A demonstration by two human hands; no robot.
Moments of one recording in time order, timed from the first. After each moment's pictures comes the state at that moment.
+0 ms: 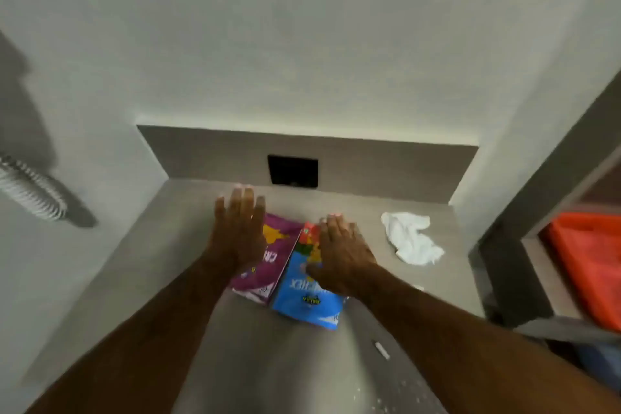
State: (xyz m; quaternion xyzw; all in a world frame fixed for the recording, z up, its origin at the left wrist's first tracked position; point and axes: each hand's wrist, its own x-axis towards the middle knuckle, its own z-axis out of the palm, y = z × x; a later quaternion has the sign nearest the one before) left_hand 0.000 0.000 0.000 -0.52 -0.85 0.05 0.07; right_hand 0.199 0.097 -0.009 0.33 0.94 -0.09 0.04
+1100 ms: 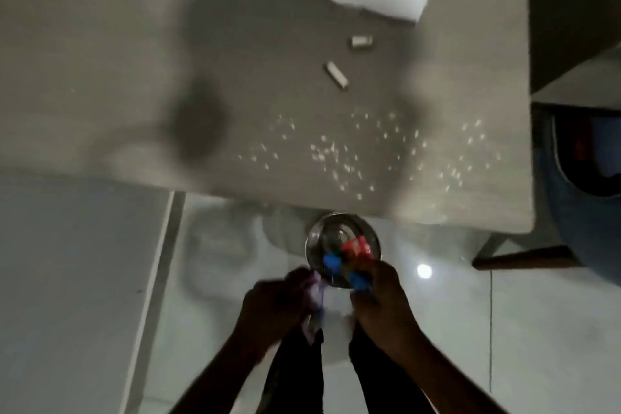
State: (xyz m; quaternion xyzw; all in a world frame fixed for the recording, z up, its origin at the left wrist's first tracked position) left_hand 0.339 -0.237 -0.225 -0.14 -0.80 -0.20 -0.54; right_hand 0.498 -0.140 -0.248 0.55 0.66 -0.52 0.01
